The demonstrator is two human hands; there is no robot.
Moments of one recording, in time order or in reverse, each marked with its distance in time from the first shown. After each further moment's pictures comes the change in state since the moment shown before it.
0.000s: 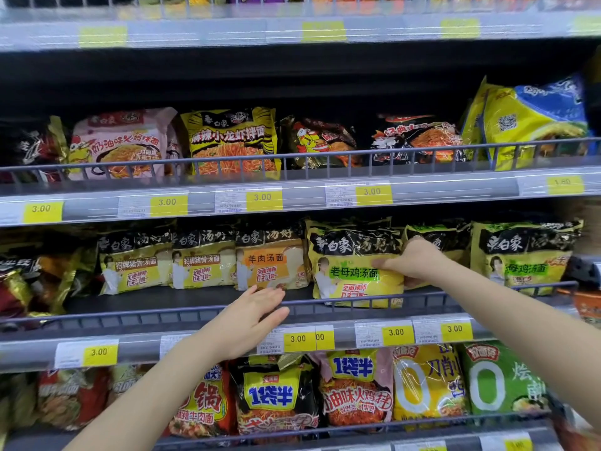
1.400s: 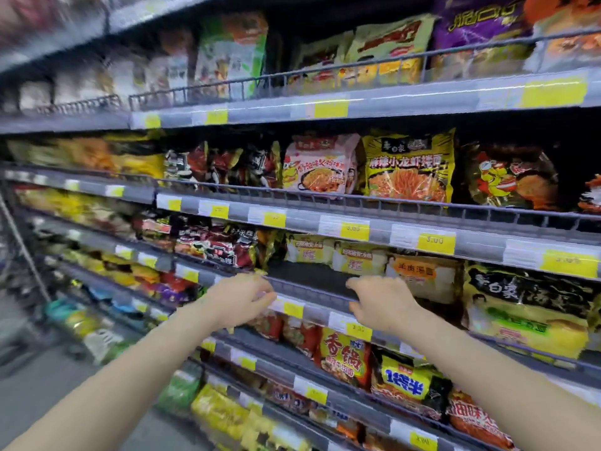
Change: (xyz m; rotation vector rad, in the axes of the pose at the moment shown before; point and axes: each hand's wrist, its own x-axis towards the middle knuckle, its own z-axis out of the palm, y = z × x) left_hand -0.192 -0.038 -0.203 0.245 -0.144 -0.602; right_hand -0.132 -0.218 0.087 -0.490 -0.113 -1.093
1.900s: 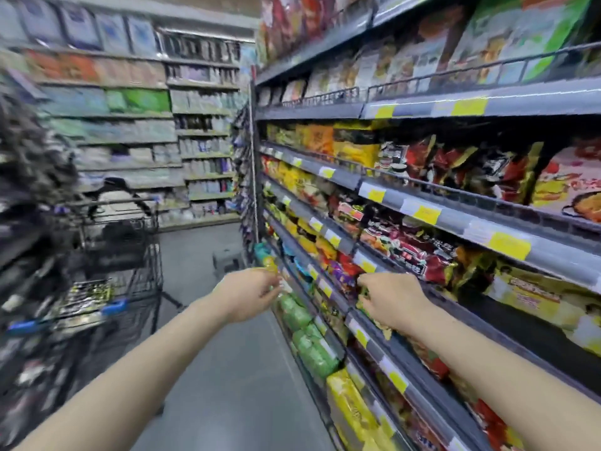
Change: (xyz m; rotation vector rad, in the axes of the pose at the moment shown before) left_hand -0.198 -0.148 -0.011 0.201 0.104 -0.693; right_hand 0.141 -0.232 0.003 0.164 0.061 -0.638
